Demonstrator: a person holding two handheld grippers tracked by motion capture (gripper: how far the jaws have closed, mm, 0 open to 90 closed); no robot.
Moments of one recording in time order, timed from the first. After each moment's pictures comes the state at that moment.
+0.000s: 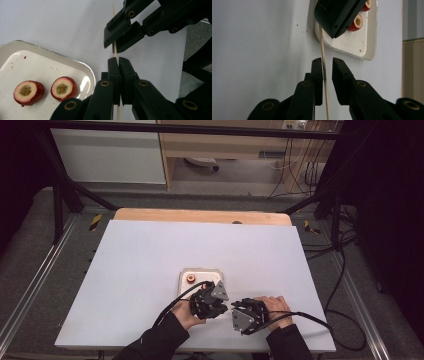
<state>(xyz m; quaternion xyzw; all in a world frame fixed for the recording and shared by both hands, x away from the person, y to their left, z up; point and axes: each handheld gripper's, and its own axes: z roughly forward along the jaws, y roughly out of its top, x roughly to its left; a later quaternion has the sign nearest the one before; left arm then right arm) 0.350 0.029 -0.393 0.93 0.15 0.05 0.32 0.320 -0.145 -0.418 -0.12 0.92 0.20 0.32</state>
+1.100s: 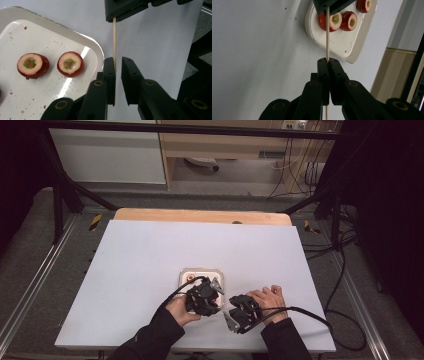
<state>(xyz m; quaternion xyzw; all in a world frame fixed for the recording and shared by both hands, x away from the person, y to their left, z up) 0.366 0.038 -0.394 0.95 0.19 0.01 0.25 0.325 -0.123 -0.411 -0.22 0.90 0.08 0.37</state>
